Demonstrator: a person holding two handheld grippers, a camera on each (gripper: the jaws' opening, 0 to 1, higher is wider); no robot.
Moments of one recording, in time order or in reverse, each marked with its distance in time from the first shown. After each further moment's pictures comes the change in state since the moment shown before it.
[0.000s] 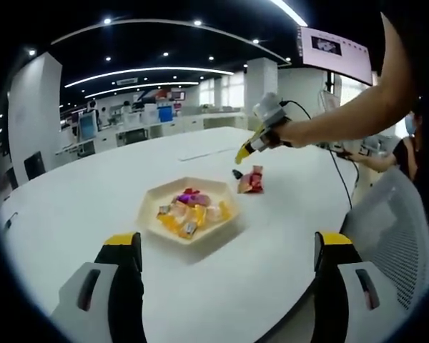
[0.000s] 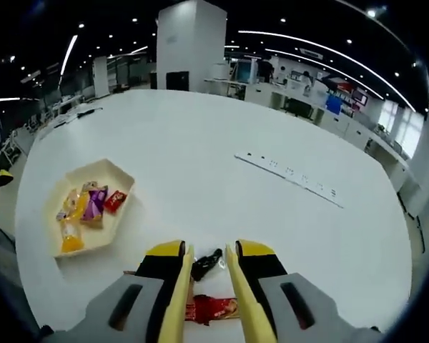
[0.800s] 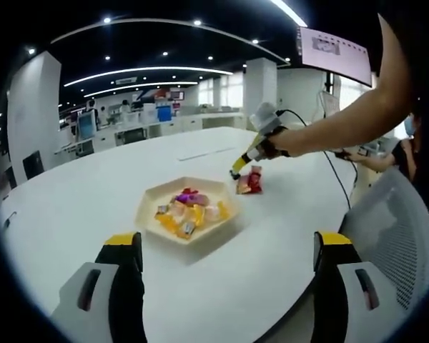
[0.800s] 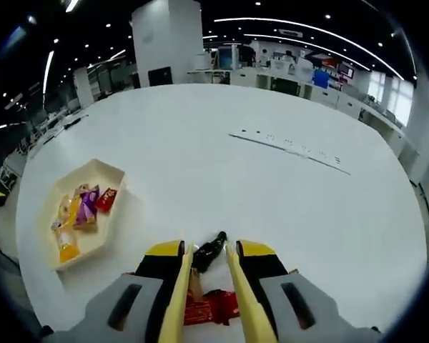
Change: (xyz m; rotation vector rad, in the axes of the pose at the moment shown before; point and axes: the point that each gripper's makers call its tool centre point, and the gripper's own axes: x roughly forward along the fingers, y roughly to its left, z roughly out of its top) left arm 0.000 -0.002 0.000 -0.002 0.001 -0.009; right arm 0.013 0.006 -0.017 0.152 0.041 -0.001
